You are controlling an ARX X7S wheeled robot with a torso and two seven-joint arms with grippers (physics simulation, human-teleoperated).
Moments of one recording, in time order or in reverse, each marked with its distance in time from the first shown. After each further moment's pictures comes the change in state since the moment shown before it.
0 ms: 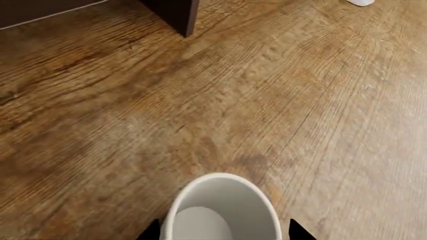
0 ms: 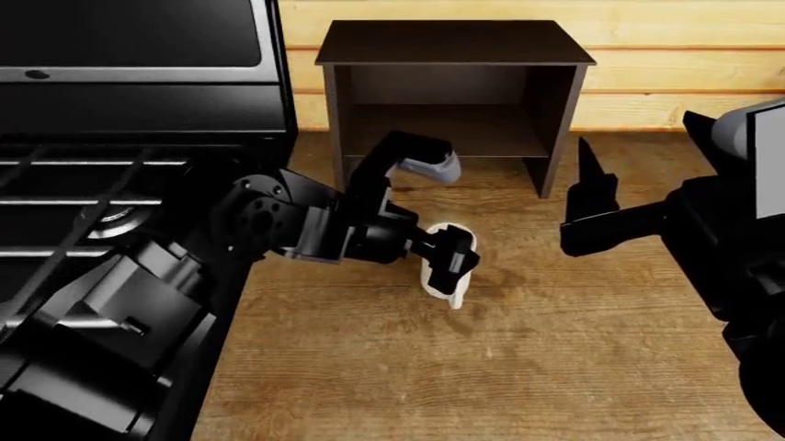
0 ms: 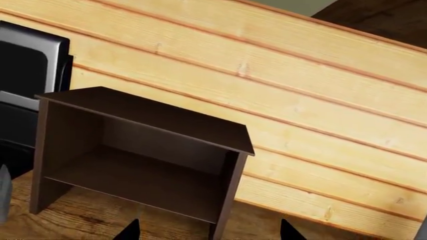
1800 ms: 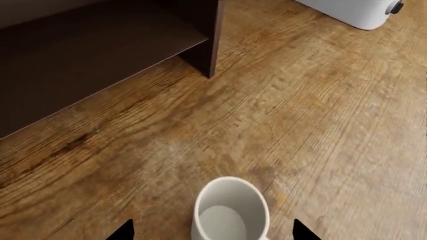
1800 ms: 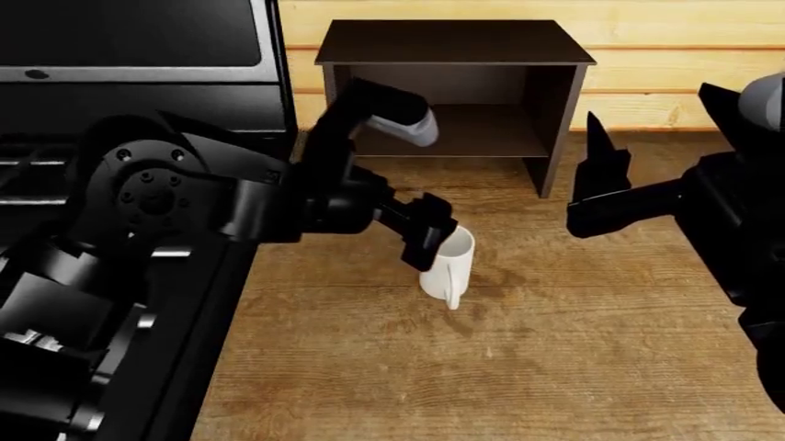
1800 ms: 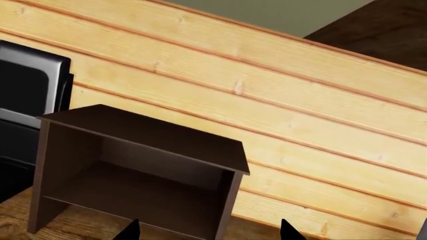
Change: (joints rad) left arm -0.026 -0.138 -0.165 0.306 -0.136 -0.163 -0.267; right arm 0.095 -0.034 0.045 0.000 0.079 0.087 0.051
